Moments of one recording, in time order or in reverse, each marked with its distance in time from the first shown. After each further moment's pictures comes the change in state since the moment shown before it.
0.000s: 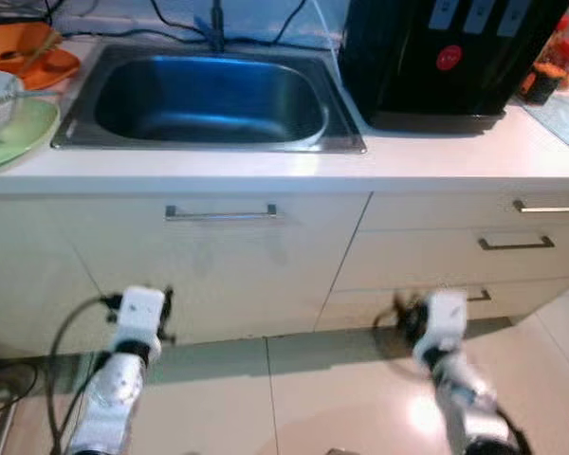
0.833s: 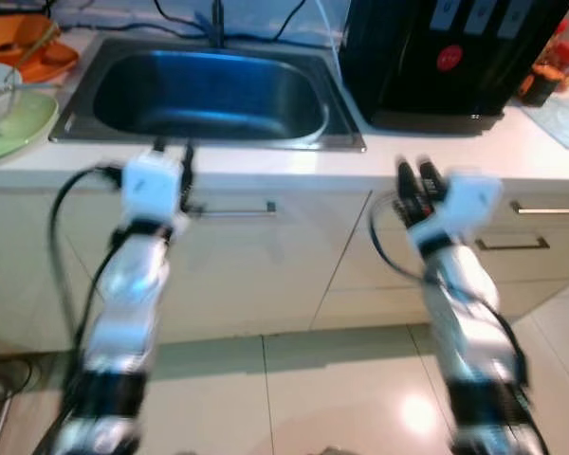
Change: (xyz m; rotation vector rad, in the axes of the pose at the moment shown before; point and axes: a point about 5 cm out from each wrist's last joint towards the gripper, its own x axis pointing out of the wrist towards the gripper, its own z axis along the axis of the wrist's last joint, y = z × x) left arm 0.045 -0.014 0.183 -0.056 -0.528 0.000; right arm 0.033 0.051 0.165 0.055 -0.479 0.041
